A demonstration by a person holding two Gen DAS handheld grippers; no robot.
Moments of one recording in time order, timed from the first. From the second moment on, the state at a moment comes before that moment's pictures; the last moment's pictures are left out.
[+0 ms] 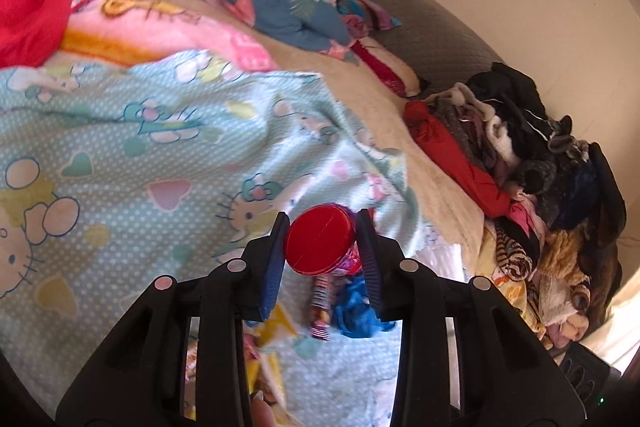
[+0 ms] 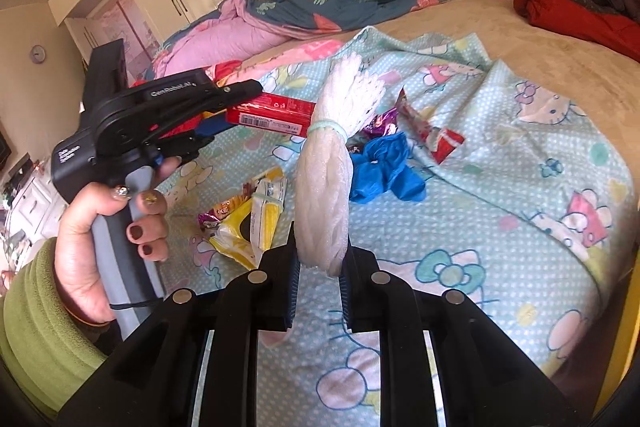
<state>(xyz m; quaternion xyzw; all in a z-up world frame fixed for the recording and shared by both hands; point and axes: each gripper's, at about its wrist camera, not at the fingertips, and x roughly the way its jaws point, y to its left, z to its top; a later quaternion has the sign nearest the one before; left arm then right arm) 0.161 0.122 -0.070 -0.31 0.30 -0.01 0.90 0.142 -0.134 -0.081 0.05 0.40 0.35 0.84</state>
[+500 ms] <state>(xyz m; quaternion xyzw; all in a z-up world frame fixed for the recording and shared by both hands) 0.143 0.079 -0.029 -0.27 0.28 -0.05 0.92 0.134 -0.168 -0.055 0.07 0.38 0.34 0.86</state>
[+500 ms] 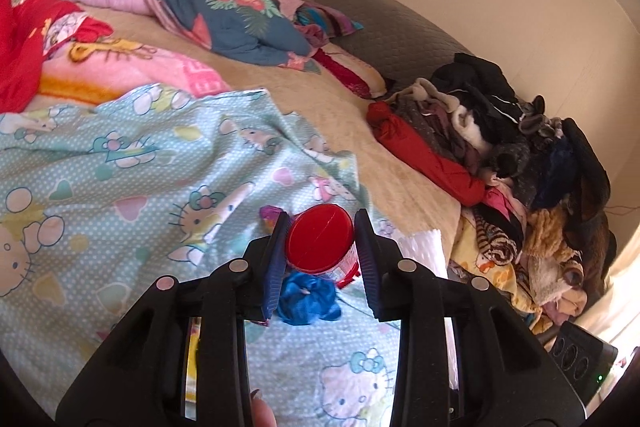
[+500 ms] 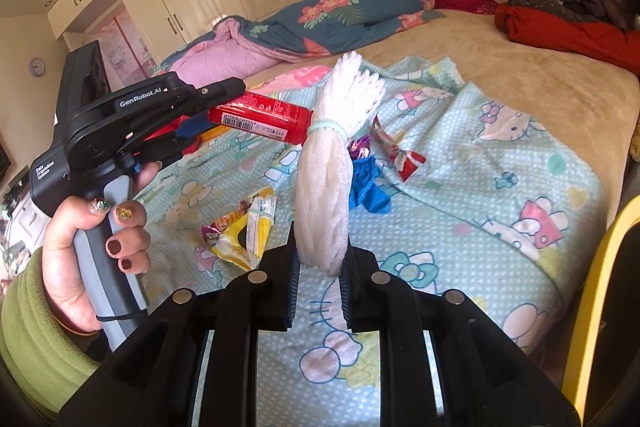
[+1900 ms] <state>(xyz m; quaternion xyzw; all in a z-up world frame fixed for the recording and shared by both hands) 0.118 -0.038 0.000 -0.19 0.28 -0.16 0.93 0.107 -0.297 -0.026 0.12 0.35 0.23 0.90</state>
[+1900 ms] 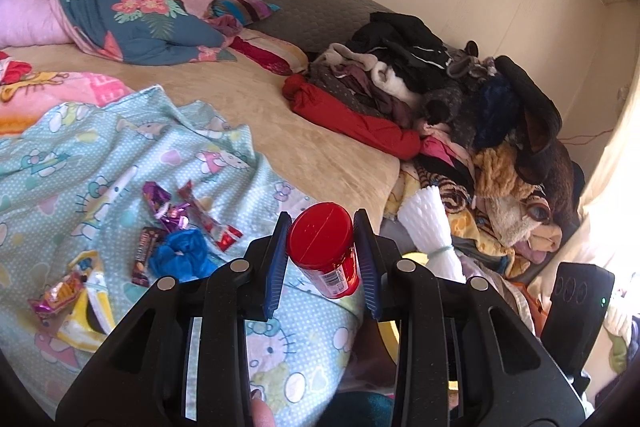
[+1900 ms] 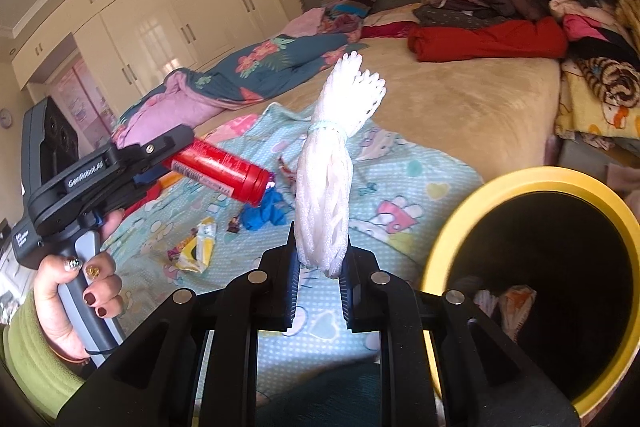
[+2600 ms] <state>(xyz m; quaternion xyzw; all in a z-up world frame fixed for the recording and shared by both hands) 0.113 -0.094 -0.011 -0.16 0.30 -0.22 0.91 0.104 -0.376 -0.038 0.15 0.36 0.15 0.91</state>
